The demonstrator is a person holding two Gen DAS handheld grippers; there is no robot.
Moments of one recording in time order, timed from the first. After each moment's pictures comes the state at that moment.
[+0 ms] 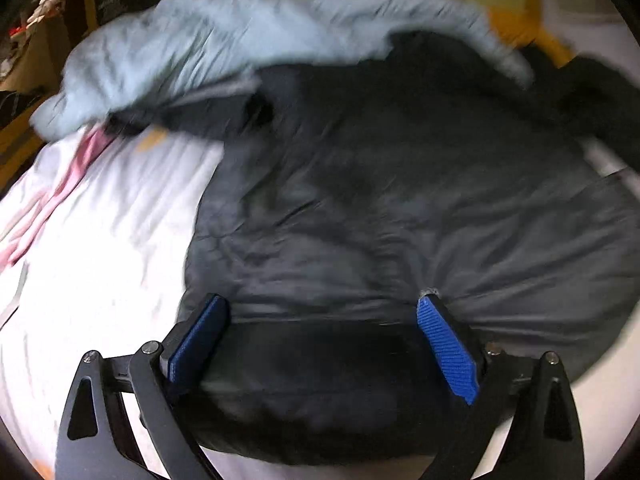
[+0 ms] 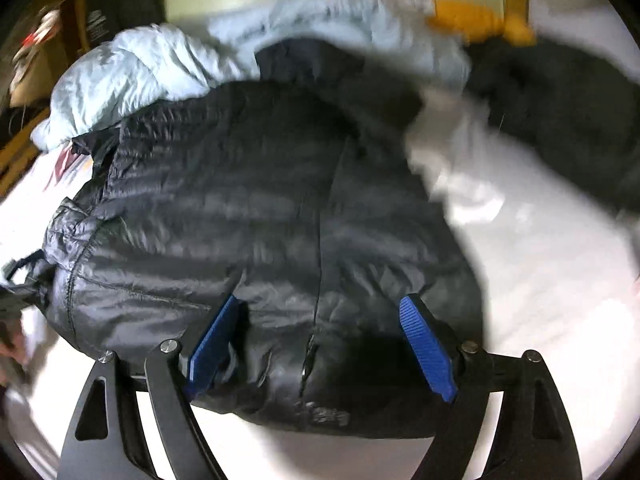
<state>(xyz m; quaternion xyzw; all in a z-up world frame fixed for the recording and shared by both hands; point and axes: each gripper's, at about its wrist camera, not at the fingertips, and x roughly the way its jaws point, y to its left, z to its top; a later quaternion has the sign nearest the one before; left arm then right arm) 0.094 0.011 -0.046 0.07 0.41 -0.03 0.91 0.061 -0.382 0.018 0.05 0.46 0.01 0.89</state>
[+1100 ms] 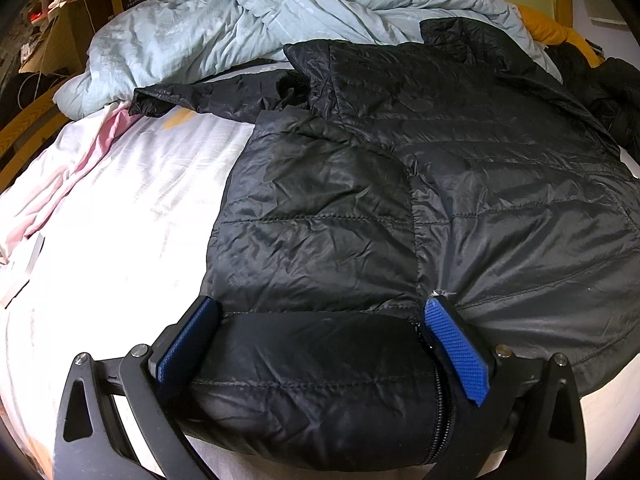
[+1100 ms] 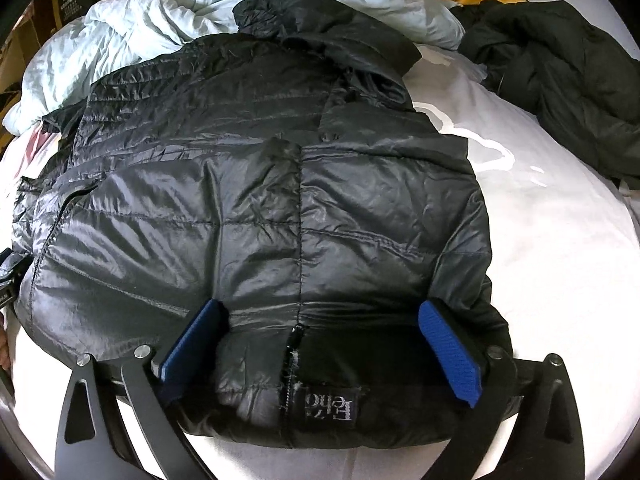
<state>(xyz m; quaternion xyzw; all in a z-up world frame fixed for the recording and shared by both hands) 0.089 0.021 -0.049 0.06 0.41 0.00 0.91 0.071 -0.374 -0.016 0.02 0.49 -0.03 0.87</state>
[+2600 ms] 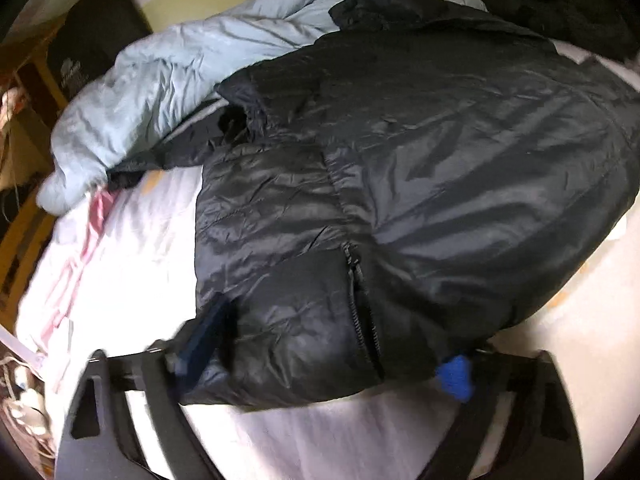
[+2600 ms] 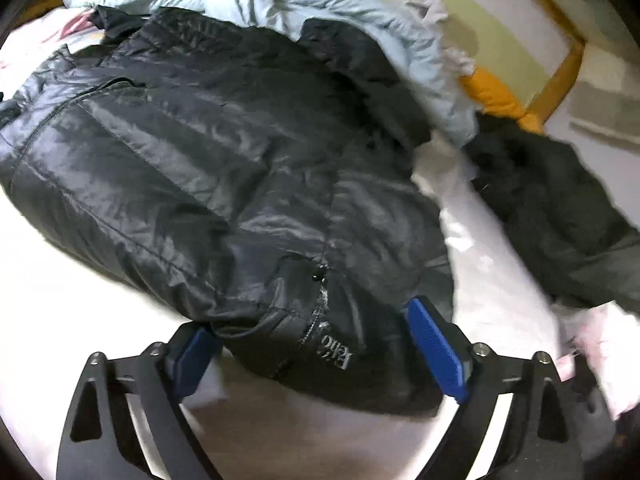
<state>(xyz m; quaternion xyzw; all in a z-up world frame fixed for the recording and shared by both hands) 0.046 0.002 -0.040 0.22 0.40 -0.06 0.89 0.023 -0.333 -0.007 -0.23 0.41 -0.04 0.88</state>
